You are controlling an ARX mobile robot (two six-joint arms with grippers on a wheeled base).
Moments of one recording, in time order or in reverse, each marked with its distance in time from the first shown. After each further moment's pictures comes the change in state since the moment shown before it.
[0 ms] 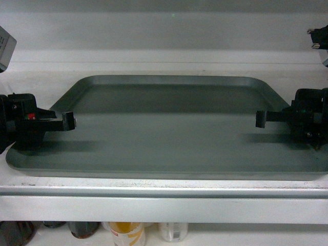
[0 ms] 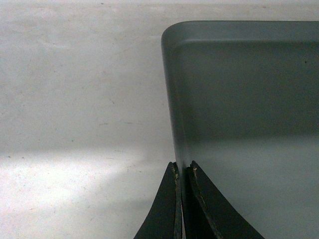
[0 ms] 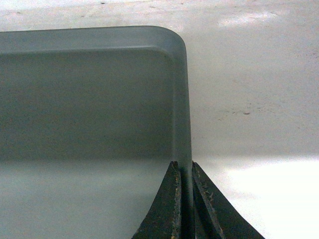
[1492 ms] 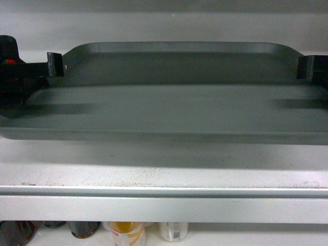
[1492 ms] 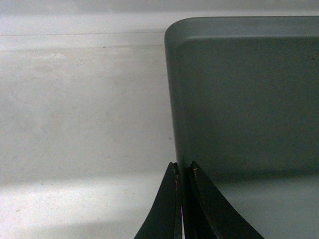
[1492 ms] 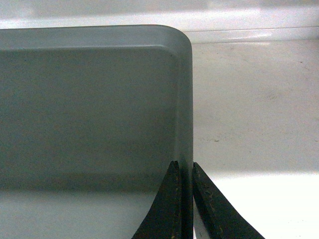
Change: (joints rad) left arm -0.031 -0.187 0.116 -0.279 -0.043 0.002; right arm -0.019 -0.237 0.041 -0.233 -0.031 -0.030
